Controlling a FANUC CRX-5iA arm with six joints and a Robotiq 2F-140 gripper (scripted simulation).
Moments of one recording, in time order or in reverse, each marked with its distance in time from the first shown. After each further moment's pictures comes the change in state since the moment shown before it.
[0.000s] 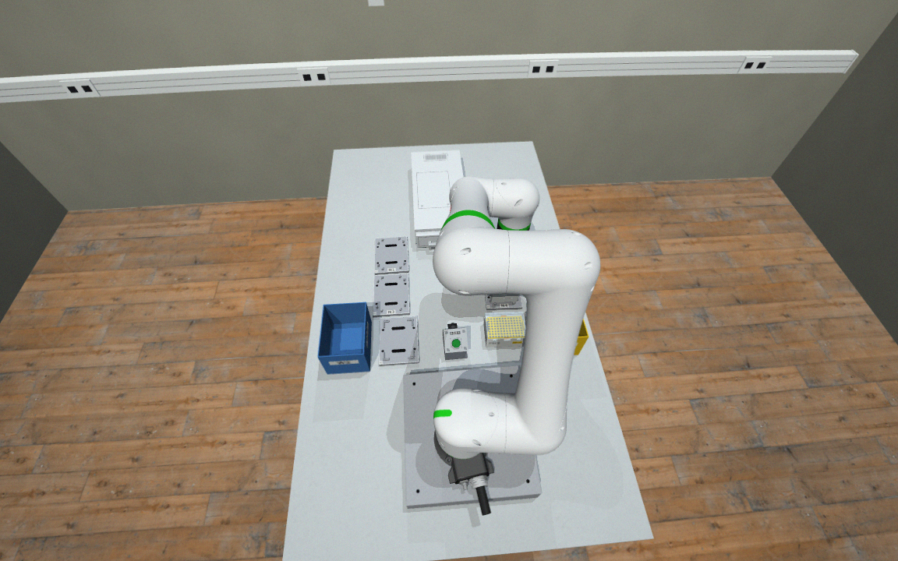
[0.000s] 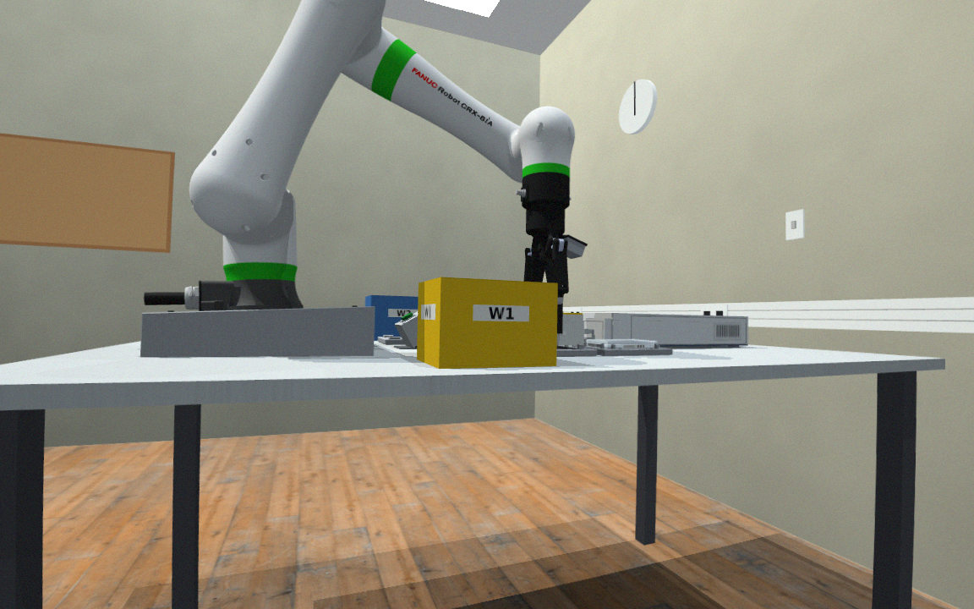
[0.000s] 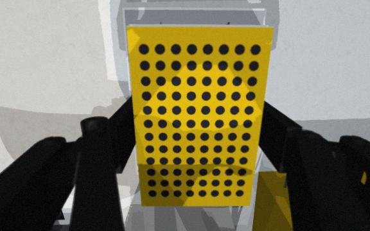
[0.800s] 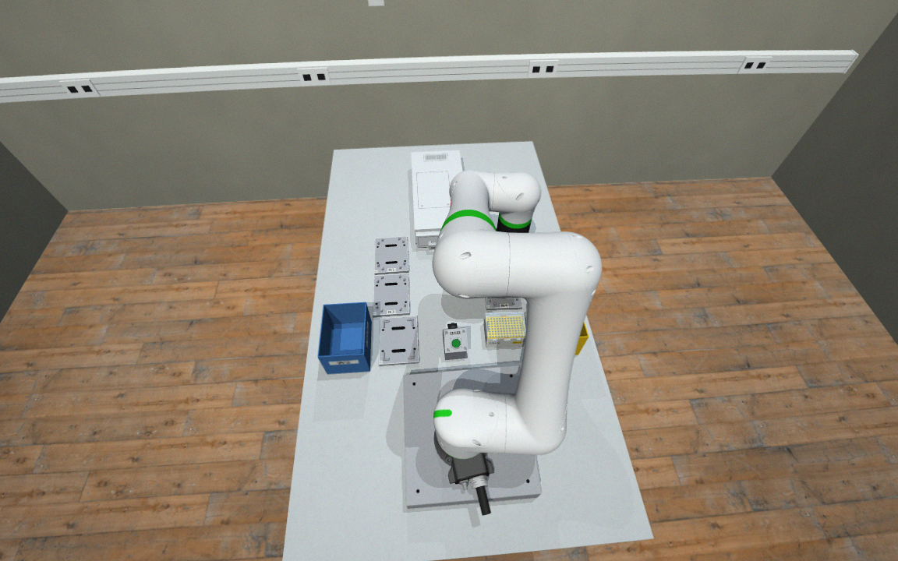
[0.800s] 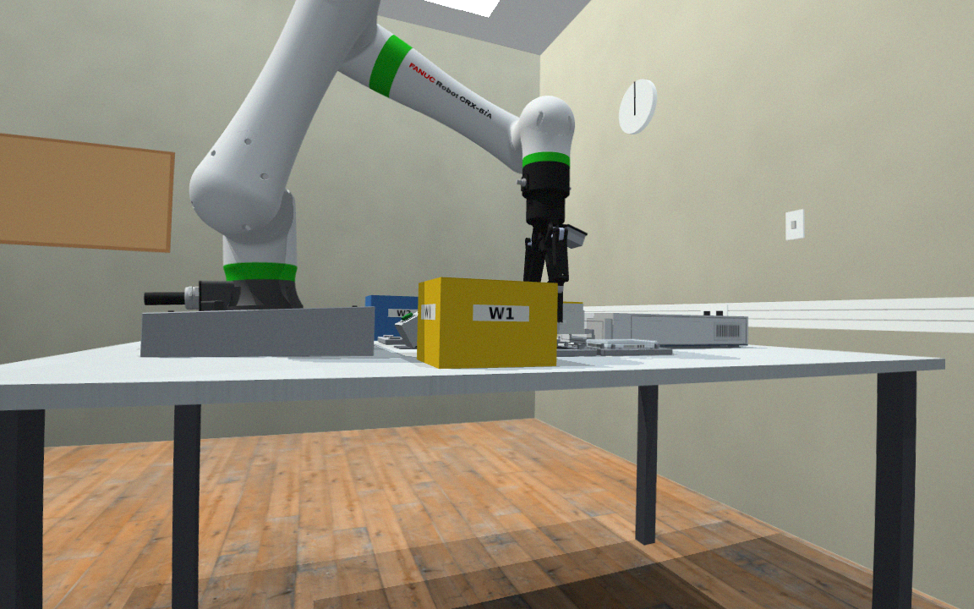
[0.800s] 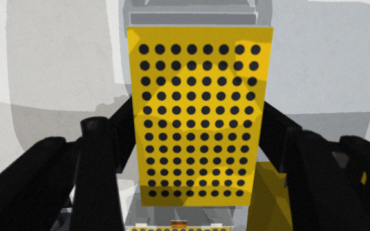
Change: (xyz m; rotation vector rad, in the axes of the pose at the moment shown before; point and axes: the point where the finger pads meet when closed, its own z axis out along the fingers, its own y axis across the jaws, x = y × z) arm 0.000 0.000 -0.021 0.000 0.000 0.000
